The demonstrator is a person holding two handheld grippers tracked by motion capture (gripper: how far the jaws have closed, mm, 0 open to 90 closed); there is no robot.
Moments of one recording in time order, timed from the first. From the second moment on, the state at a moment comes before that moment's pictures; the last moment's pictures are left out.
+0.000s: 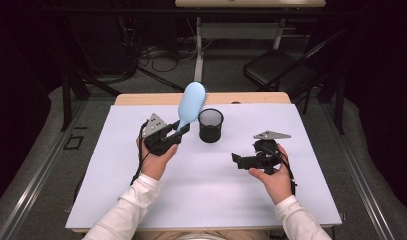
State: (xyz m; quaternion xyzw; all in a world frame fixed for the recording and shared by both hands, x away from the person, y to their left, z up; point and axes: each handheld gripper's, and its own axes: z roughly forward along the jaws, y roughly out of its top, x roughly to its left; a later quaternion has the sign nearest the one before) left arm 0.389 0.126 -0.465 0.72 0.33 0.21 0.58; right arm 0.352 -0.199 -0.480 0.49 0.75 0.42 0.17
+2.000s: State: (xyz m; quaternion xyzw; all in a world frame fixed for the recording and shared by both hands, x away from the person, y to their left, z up) left arm 0.391 0.128 -0.468 0.72 0.33 0.21 0.58; right arm 0.417 -0.162 -0.410 0.50 0.74 0.45 0.10
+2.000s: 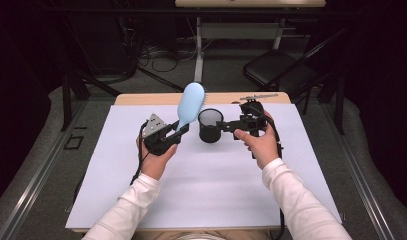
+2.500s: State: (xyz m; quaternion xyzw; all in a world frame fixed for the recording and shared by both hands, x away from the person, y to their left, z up) left arm 0.391 0.130 -0.467 0.71 0.33 0.22 0.58; right arm 0.420 -0.152 -0.398 0.50 0.74 0.45 0.10
